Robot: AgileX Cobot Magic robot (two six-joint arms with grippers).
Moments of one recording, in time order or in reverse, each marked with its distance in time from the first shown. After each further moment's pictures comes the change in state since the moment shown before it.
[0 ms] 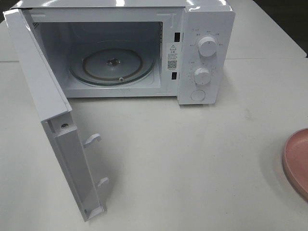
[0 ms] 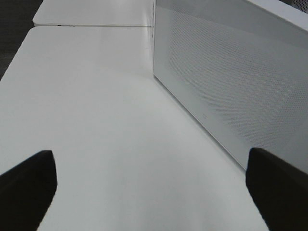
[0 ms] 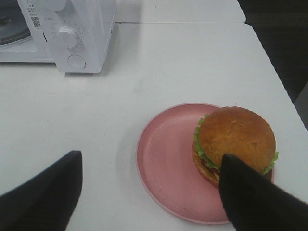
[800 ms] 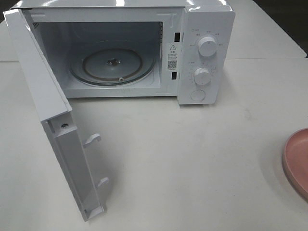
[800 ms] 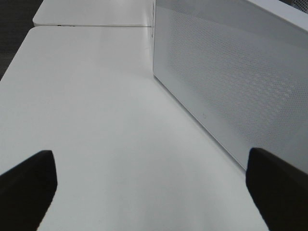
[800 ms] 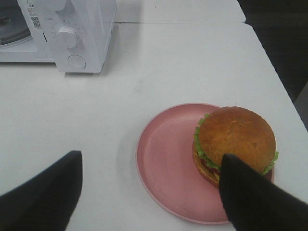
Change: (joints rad) left arm 0.000 0.000 0.000 0.000 0.000 0.000; right arm 0.000 0.000 0.000 0.001 0.000 0.000
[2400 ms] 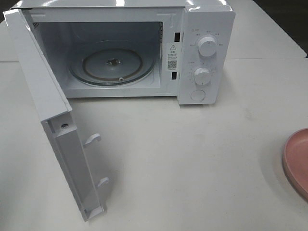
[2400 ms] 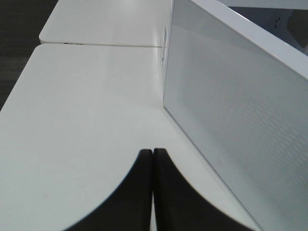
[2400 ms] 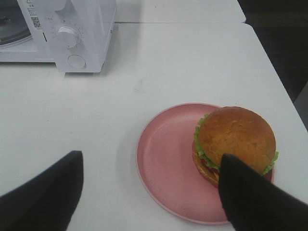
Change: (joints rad) left arm 0.000 0.365 -0.019 0.004 -0.346 0.004; right arm 0.000 0.000 0.000 0.000 0.000 -0.001
